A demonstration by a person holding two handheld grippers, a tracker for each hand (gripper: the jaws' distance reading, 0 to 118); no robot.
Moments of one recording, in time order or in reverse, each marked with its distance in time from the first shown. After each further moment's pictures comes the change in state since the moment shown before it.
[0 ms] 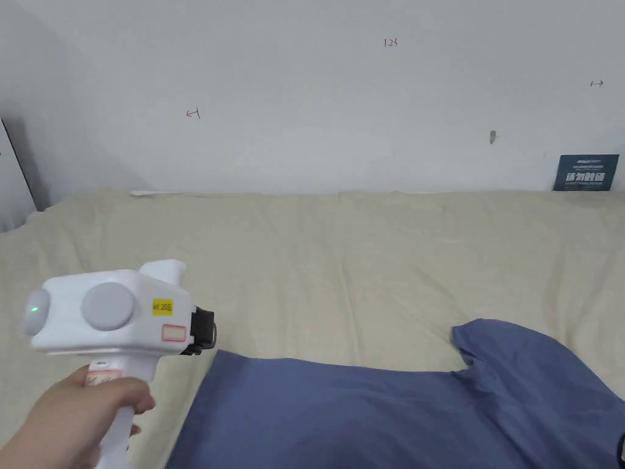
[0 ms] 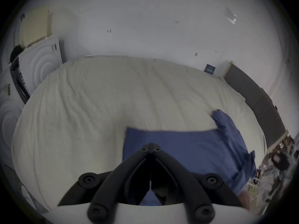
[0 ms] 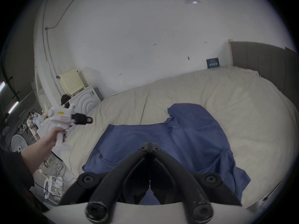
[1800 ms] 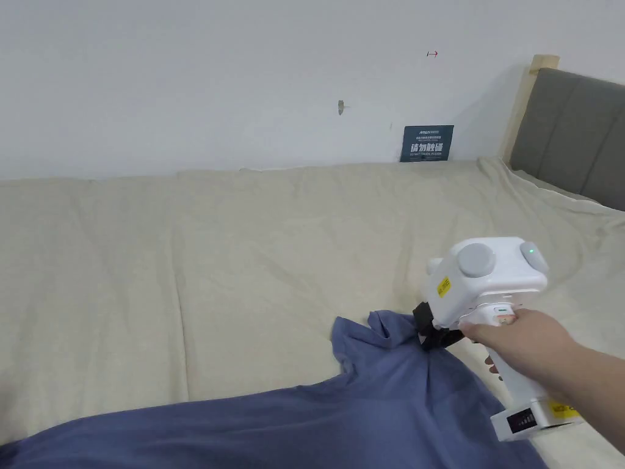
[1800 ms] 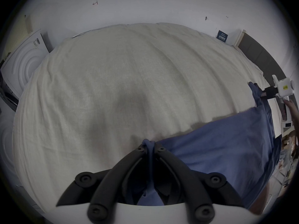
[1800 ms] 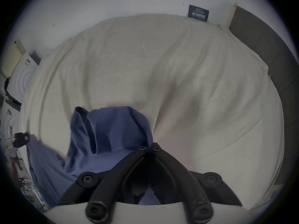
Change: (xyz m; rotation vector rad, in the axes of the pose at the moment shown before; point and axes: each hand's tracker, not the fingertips) left arm -0.012 -0.026 -0.105 -0.250 0.073 -0.110; right arm 0.182 0.143 -0.302 -0.559 -0.405 0.033
